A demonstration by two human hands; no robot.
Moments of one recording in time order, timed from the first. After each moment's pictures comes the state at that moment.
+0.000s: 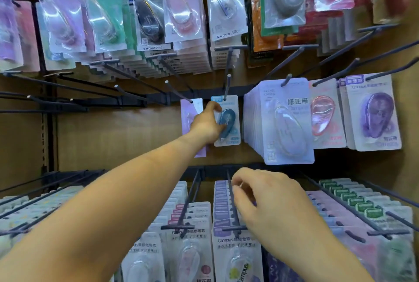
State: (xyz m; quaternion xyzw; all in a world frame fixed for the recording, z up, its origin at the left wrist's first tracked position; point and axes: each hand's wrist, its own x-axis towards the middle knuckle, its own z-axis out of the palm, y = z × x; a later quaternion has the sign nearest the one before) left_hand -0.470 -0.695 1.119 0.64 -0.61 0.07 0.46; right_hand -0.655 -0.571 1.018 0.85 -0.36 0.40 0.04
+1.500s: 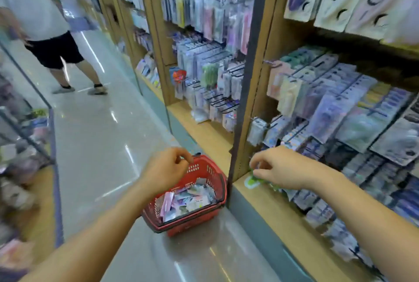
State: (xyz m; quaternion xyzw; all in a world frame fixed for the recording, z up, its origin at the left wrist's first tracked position) left_hand -0.266 -0.061 0.668 0.93 -0.17 -0.10 0.31; right_hand -0.362 -0.313 0.728 0.98 0.01 -0.17 -0.13
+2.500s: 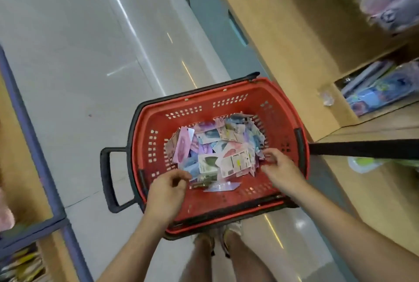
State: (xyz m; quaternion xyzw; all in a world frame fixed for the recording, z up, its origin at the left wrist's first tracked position) left_hand -0.021 0.008 0.163 0.85 0.20 -0.31 0.39; right_hand -0.027 -0.255 0.147 0.81 -0.31 -0.33 -0.37
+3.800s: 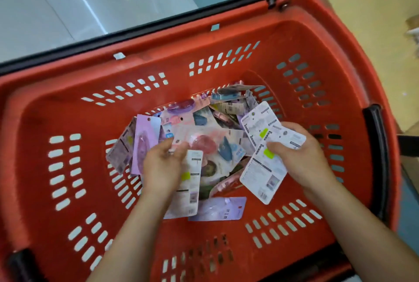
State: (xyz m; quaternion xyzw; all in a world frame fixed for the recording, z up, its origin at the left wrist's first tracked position) left_hand 0.046 -0.044 -0.084 0.78 0.27 -0.29 0.48; right_hand 0.000 -0.269 -0.035 0.72 -0.45 -0.15 -0.50
